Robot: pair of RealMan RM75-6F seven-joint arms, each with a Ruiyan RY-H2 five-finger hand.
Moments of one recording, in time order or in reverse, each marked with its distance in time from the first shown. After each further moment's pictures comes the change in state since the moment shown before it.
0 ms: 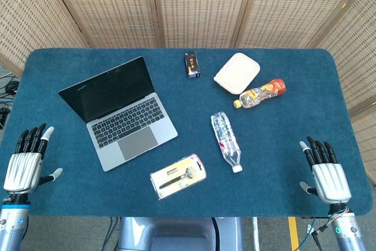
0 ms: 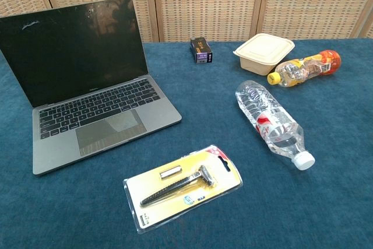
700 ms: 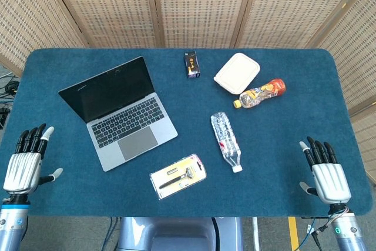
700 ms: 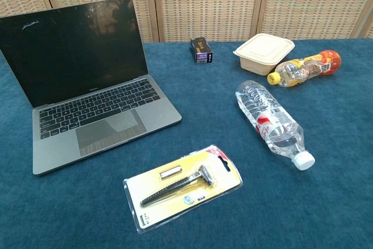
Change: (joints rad) left arm -0.001 0.006 -0.001 -0.004 0.000 -0.004 -0.014; right arm 0.001 0.001 0.000 -0.003 0.002 -0.005 0.000
